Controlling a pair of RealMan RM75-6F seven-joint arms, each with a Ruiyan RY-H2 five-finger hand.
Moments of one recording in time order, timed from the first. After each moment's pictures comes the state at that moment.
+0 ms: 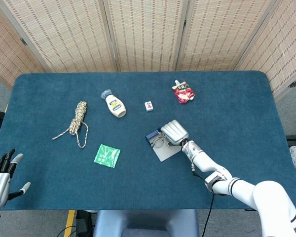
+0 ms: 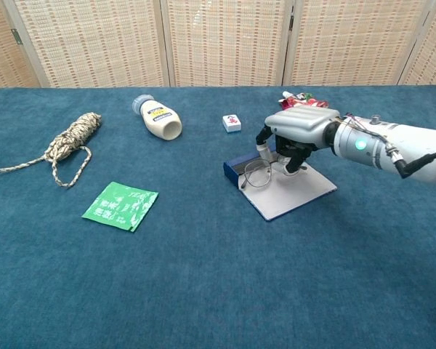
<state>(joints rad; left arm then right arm) -0.05 -1.15 -0.03 -1.61 1.48 1.50 0.13 0.91 -1.76 0.17 -0.91 -1.44 0.72 -0.03</state>
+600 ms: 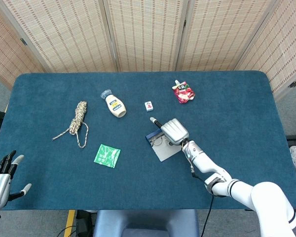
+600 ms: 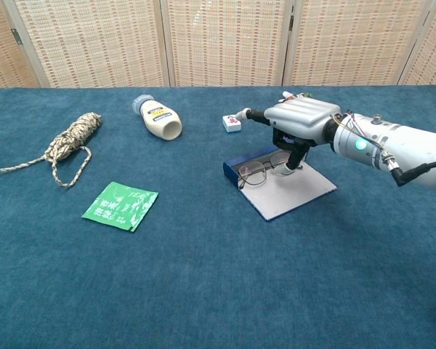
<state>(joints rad) -0.05 -1.15 -0.02 -1.60 1.48 1.48 0.08 0.90 -1.77 0.16 -0.89 -1.43 0.80 -0.07</state>
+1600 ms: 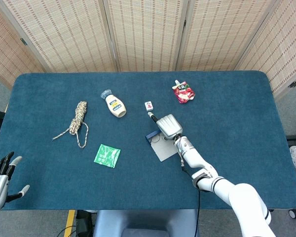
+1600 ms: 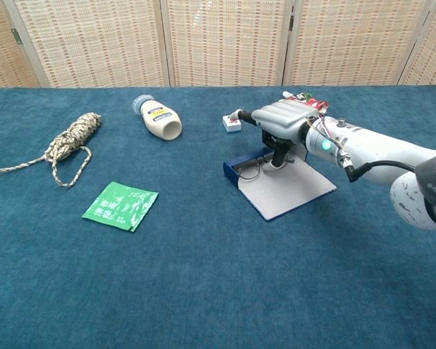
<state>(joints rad) -0.05 -1.13 -0.01 -1.60 1.47 1.47 0.06 0.99 -1.95 0.20 -0.62 -1.36 0.75 -0.05</state>
